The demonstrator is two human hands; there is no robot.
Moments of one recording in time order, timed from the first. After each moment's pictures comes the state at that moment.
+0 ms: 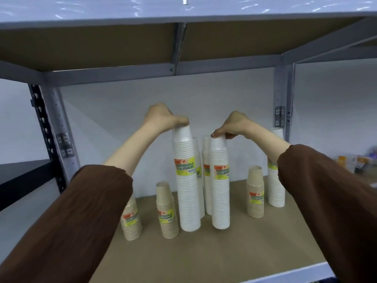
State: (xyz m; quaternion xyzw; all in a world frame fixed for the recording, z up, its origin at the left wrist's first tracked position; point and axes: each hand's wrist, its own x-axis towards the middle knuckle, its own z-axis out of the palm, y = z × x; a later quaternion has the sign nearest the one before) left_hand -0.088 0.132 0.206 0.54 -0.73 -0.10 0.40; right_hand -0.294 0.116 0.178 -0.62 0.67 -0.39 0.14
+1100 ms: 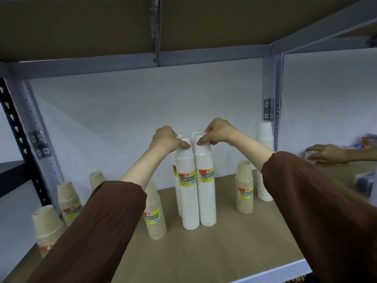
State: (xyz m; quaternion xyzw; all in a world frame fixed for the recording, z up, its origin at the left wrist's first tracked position) left_hand -0.133 0.097 0.144 0.56 -0.74 -0.16 0.34; right_hand -0.287 0.118 0.152 -0.63 0.68 -0.35 0.14
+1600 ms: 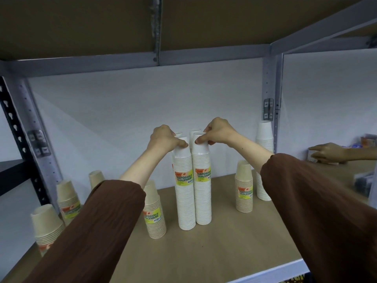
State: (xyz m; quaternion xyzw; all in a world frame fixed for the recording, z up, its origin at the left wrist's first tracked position) left_hand -0.129 0.095 0.144 0.57 -0.73 -0.16 0.35; right_hand -0.282 0.121 0.149 -0.63 0.67 -0.38 0.13
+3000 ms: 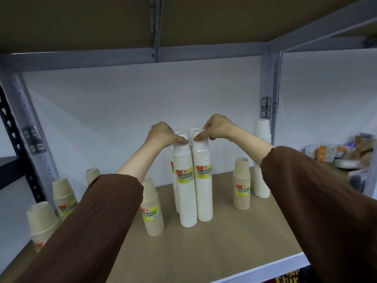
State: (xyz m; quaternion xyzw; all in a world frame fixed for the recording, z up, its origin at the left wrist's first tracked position) left_hand -0.127 0.088 0.145 0.57 -0.73 -0.17 0.34; right_hand -0.288 0.116 0.153 -0.65 0.68 -0.33 0.12
